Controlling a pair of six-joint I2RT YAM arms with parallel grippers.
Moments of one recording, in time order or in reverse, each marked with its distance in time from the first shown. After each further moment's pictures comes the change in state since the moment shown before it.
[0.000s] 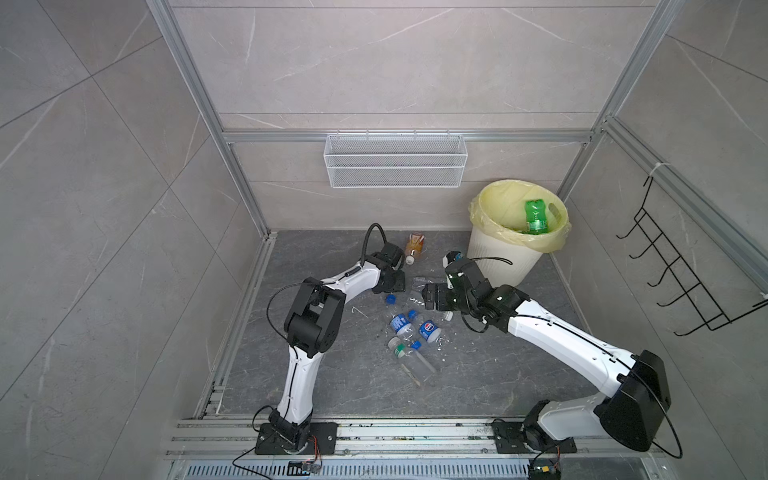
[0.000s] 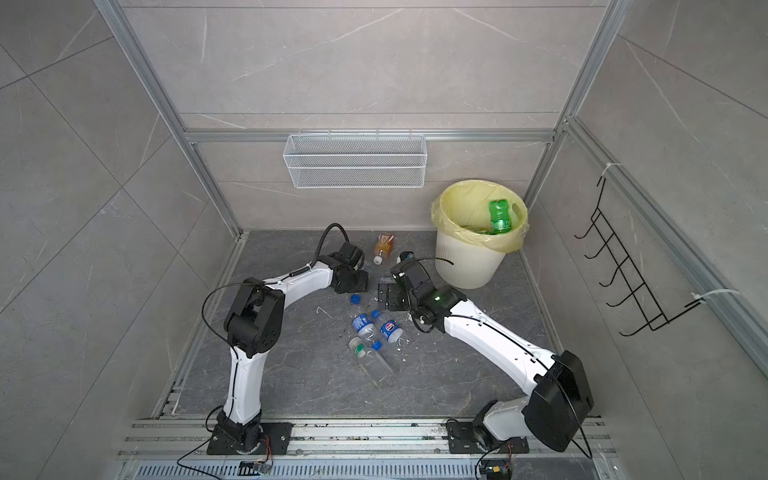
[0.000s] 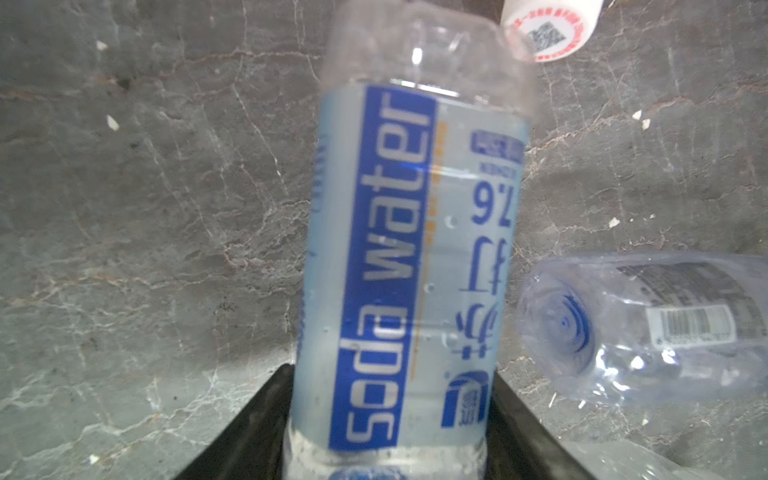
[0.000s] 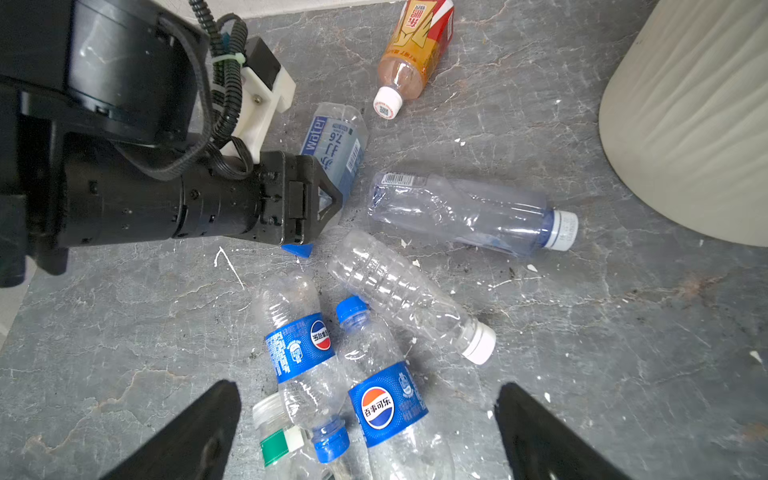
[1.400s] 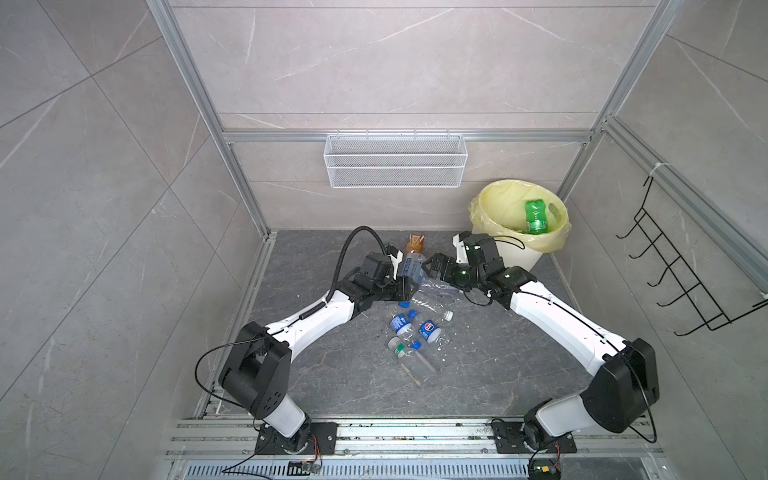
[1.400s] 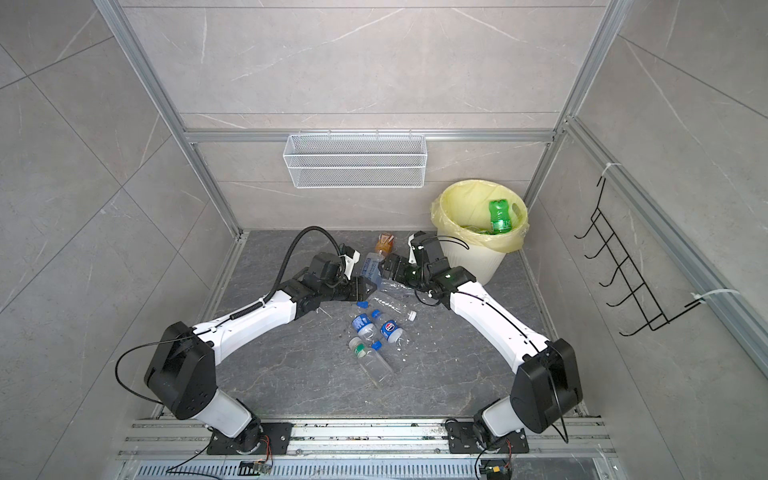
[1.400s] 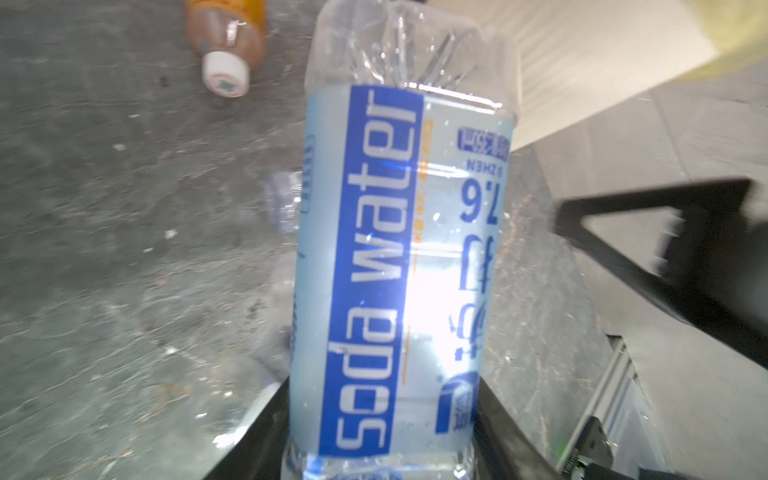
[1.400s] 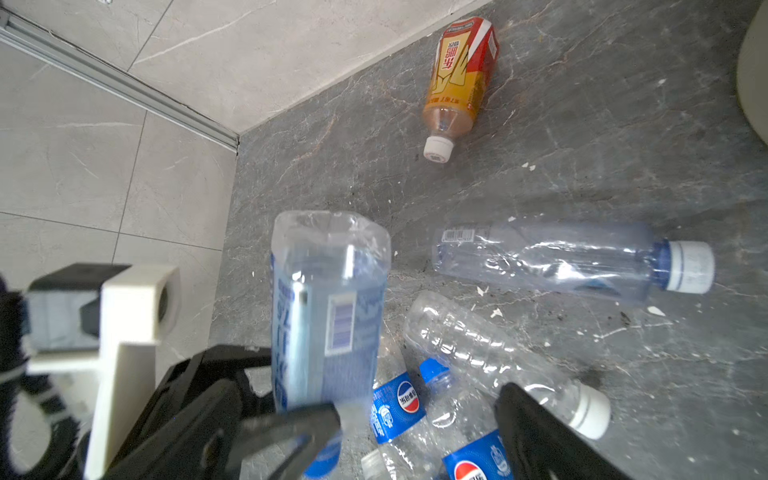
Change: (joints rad) left arm -0.100 -0.567 -0.476 0.363 0.279 -0.023; right arm -0.206 0.113 0.109 0.153 -0.349 0.191
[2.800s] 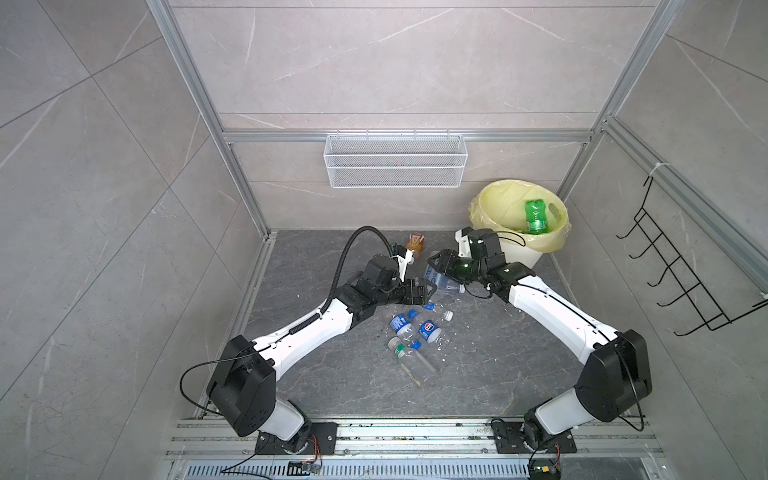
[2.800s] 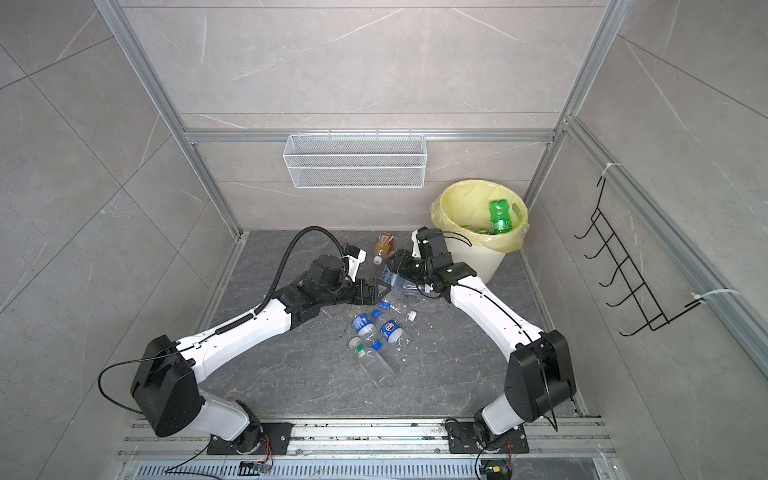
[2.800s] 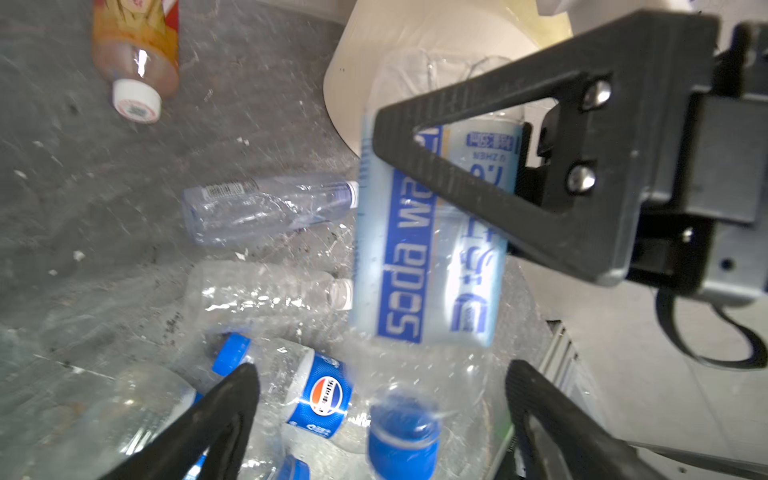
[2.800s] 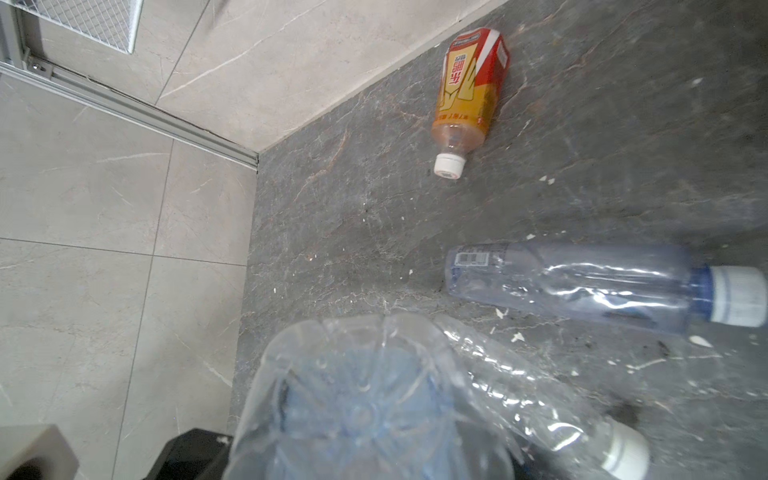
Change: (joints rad) left arm -0.076 -0.092 -0.010 0.026 -0.012 -0.040; right arm -0.067 0.023 0.016 0.041 -0.071 0.023
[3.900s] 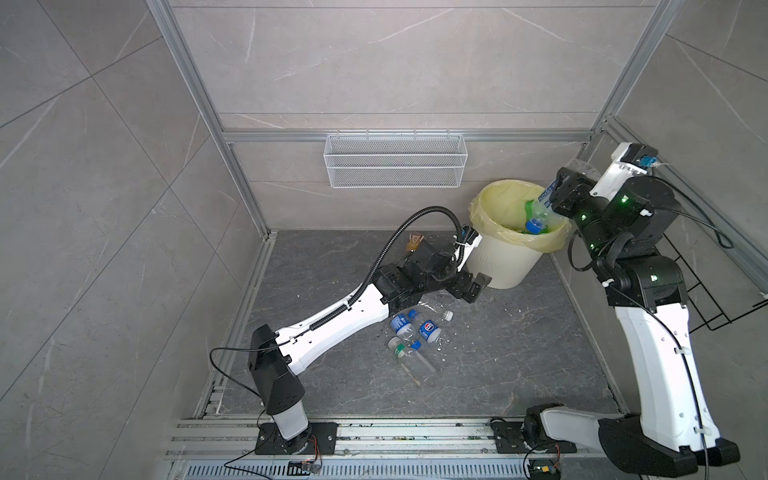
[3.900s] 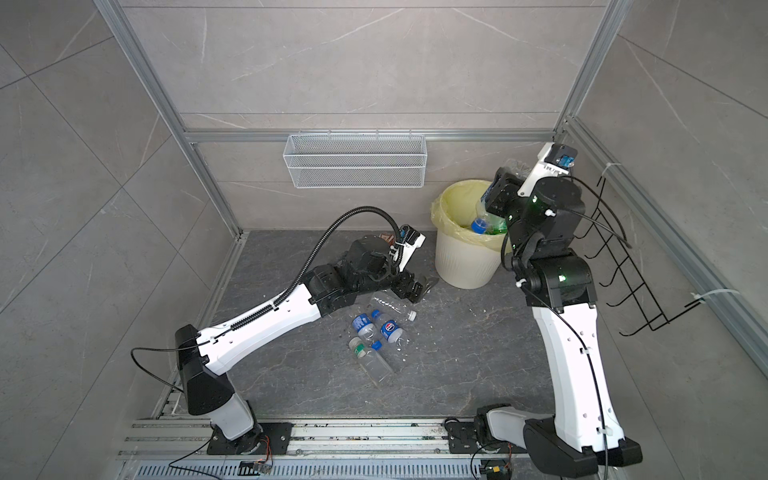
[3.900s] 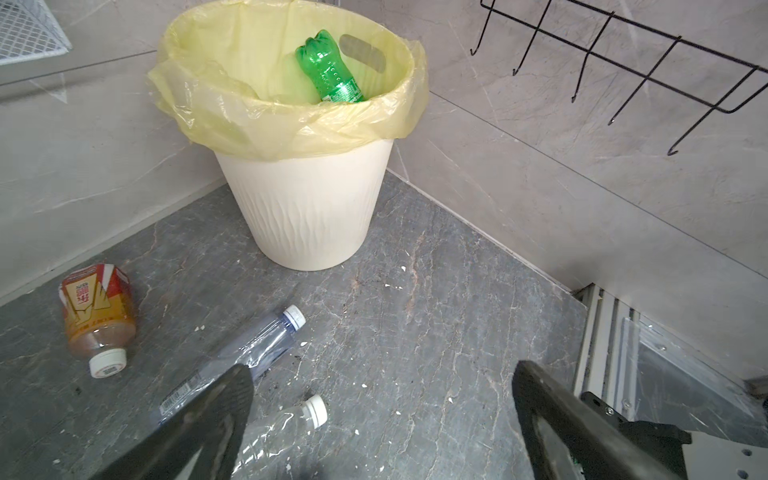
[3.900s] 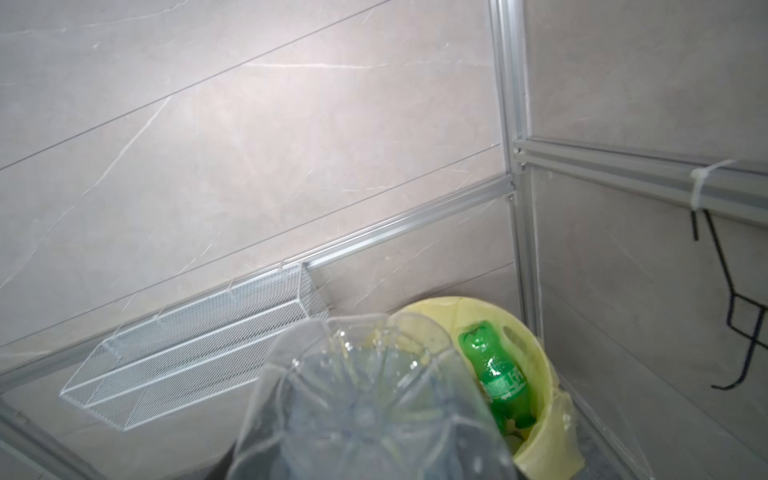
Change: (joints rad) left arm -0.267 0.222 0.595 -0.254 -0.233 0.414; right arm -0.291 -0.200 0.606 -0.192 0.535 -0.423
